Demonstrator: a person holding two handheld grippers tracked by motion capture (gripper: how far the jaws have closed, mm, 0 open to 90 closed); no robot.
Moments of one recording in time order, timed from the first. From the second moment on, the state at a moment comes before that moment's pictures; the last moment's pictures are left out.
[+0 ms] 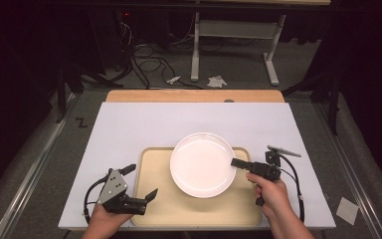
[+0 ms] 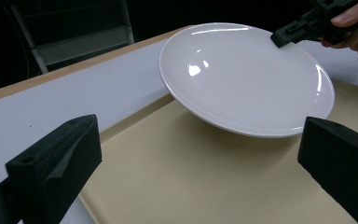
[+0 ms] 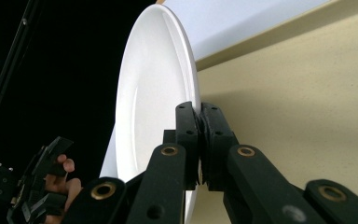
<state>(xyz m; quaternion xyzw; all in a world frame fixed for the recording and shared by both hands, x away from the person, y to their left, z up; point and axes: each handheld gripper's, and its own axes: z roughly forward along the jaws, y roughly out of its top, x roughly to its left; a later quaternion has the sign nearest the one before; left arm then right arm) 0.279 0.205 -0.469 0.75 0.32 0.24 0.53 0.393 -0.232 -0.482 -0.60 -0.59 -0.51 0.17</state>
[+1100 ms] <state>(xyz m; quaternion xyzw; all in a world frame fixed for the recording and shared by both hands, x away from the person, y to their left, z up) 0.279 0.206 -0.469 0.75 0.32 0.24 0.53 0.391 -0.206 -0.492 -0.59 -0.64 -0.47 0.16</state>
